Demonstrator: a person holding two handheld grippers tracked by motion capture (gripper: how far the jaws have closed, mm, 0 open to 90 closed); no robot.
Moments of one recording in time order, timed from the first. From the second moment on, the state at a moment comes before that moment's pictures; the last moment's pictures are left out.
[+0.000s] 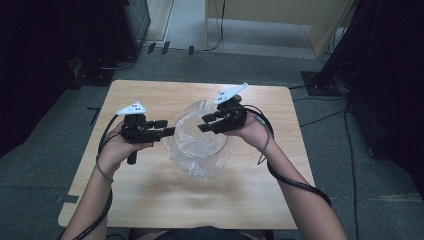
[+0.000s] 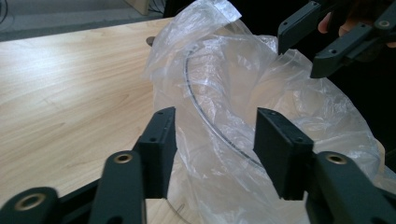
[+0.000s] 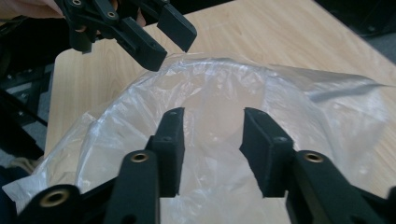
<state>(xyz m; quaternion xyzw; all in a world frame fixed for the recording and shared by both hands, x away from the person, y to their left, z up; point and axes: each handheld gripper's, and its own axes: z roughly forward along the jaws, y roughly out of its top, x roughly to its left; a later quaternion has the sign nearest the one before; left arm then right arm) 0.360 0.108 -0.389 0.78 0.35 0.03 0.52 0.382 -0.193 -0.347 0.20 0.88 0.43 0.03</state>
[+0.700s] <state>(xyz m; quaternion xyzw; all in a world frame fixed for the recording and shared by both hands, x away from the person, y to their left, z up) 0.359 0.102 -0.397 0.78 0.34 0.01 0.52 0.414 -0.136 -0.365 0.20 0.92 0.35 -0.02</state>
